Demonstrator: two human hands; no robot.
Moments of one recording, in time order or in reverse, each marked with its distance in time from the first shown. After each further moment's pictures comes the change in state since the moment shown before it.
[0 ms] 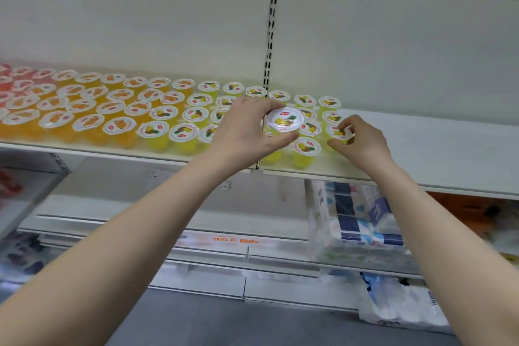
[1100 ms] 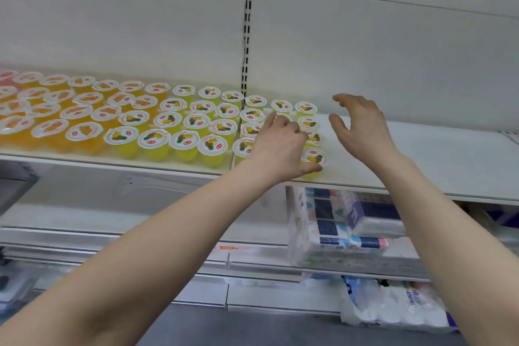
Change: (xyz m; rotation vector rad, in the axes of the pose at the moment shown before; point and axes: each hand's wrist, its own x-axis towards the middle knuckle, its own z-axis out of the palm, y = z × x) left_hand 0.035 0.040 0.096 0.598 -0.220 0.244; right_hand 0.016 0.010 -0.047 -0.149 0.231 -0.288
